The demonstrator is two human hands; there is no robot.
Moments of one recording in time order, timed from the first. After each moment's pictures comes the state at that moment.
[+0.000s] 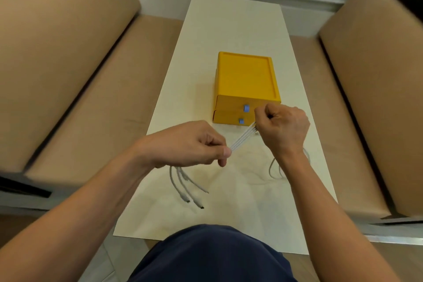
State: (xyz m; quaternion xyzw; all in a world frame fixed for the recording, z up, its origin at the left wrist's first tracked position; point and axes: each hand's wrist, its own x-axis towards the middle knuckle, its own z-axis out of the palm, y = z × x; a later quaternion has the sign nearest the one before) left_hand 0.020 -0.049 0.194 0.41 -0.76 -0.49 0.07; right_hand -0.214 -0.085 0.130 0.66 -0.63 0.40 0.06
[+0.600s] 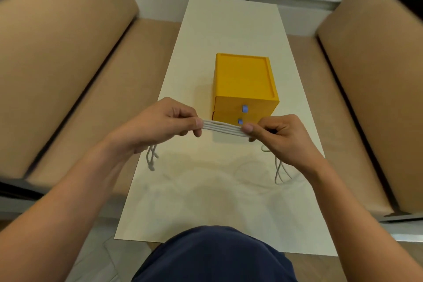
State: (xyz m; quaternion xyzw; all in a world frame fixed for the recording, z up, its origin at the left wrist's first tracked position) left_hand 0.052 -0.069 0.193 0.49 -0.69 -0.49 0.21; right_hand -0.232 -0.052 0.162 0.73 -0.51 0.34 -0.30
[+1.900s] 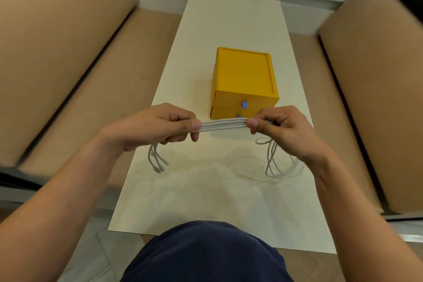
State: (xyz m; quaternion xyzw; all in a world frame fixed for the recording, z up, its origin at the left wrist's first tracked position) left_hand 0.062 -0.066 0.177 0.45 -0.69 -0.55 0.14; right_hand -0.240 -0.058 0.177 0.72 -0.51 0.27 -0.38
